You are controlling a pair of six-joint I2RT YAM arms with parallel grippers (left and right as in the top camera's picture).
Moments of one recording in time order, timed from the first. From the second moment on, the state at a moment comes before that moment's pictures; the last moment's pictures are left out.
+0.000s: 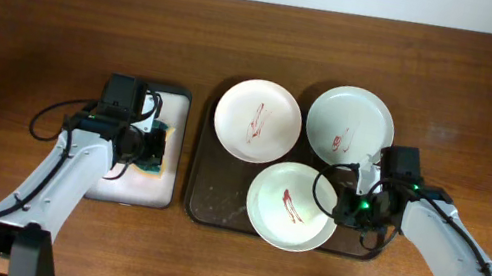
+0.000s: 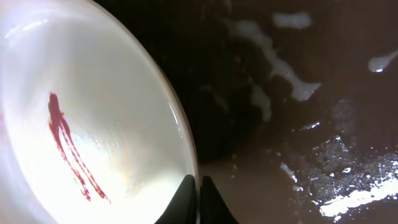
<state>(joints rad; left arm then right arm) -0.10 1.55 0.95 -0.63 0.07 -0.11 0.03 1.53 0.75 -0.61 -0.36 0.11</state>
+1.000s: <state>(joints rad) -0.10 1.45 0.99 -0.60 -0.01 -0.17 0.03 1.54 0.75 -0.61 -0.36 0.11</state>
